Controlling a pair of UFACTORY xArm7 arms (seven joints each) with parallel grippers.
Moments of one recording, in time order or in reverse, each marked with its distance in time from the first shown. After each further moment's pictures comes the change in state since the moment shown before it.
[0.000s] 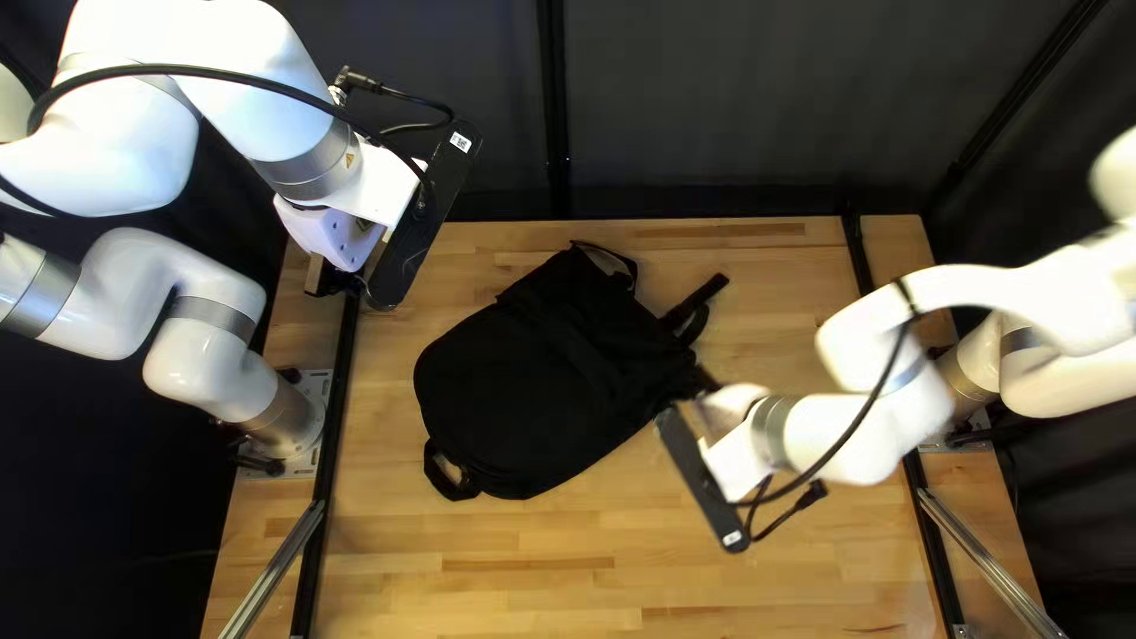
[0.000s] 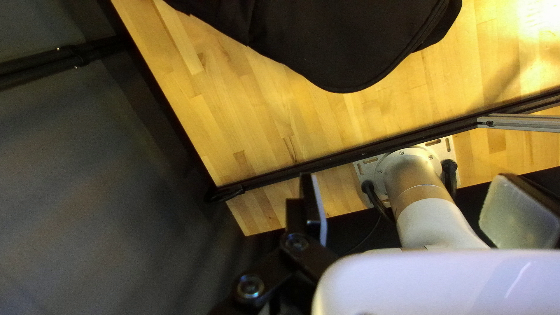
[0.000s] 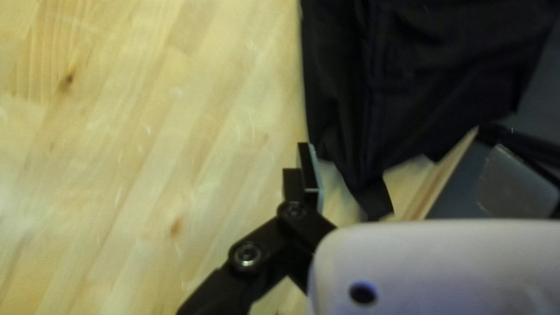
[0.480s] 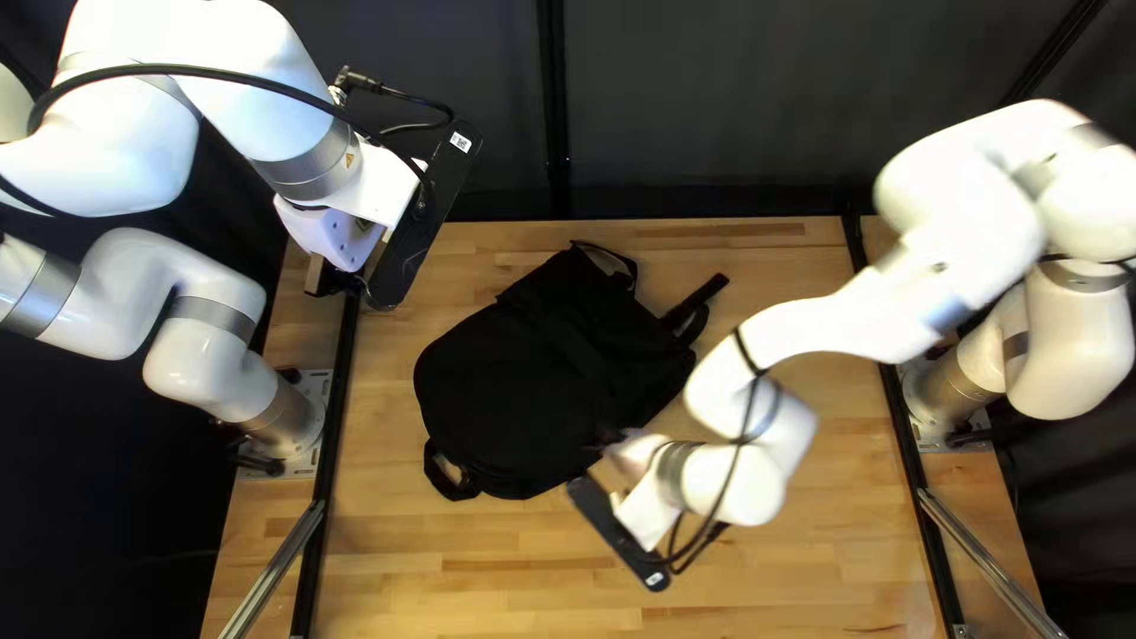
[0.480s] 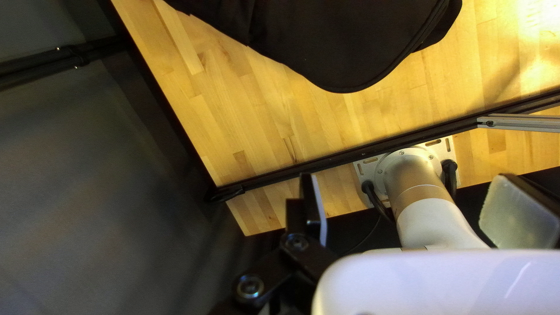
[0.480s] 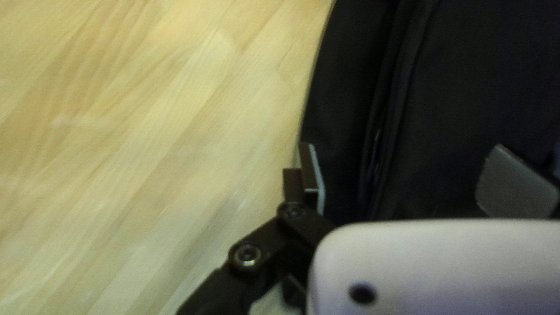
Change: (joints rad) left arm 0.000 0.000 0.000 0.000 0.000 0.000 0.000; right arm 0.100 0.357 -0.117 0.318 -0.303 0.048 -0.067
